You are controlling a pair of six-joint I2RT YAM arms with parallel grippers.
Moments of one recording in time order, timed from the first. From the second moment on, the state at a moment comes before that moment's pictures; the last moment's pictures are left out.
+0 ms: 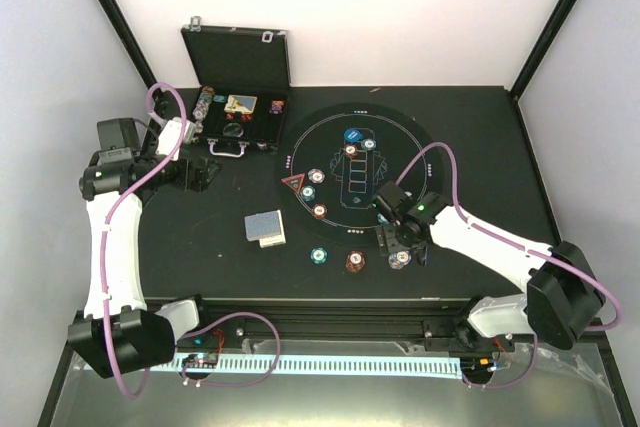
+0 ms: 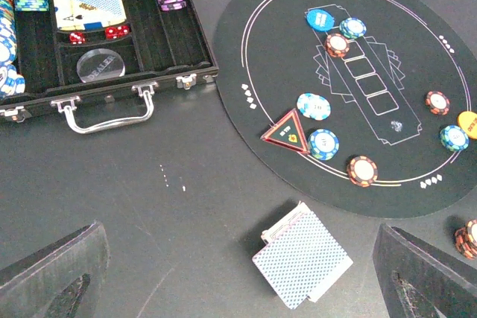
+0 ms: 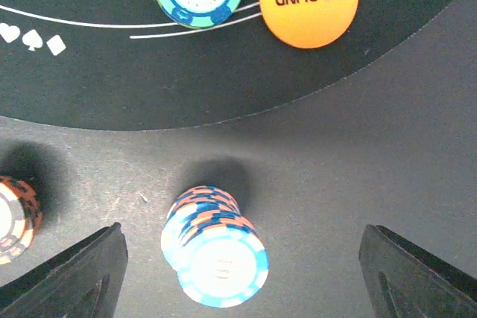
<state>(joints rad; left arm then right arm) 0.27 1.13 1.24 -0.97 0.62 0.39 0.75 1.33 0.88 -0.94 0.22 0.53</state>
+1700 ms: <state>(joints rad) 0.27 1.14 1.23 -0.97 0.62 0.39 0.81 1.29 0.76 -0.83 0.15 0.65</state>
